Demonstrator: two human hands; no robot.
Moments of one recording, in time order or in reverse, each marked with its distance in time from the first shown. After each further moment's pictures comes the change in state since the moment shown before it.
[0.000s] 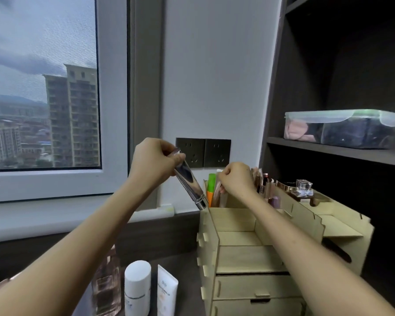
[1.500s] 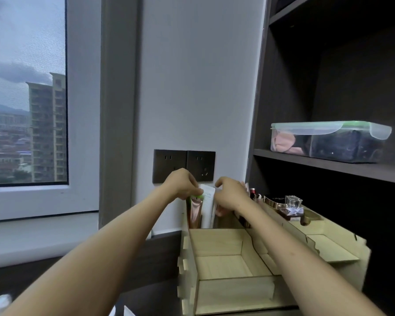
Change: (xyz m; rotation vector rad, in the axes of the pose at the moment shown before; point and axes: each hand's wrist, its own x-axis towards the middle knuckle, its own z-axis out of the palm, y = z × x) left_hand 0.070 -0.026 0.123 0.160 -0.531 -0.107; right_hand 0.037 0.026 -0.012 -0.211 -0.252 0.188
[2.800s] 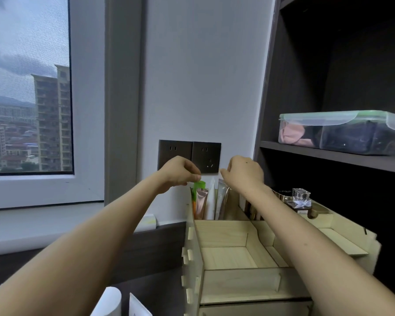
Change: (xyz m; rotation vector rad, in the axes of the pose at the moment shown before) left_hand 0.000 -0.018 -0.013 -0.205 0.005 0.084; right_hand -0.003 -0.012 -0.020 -0.405 0.341 -0.161
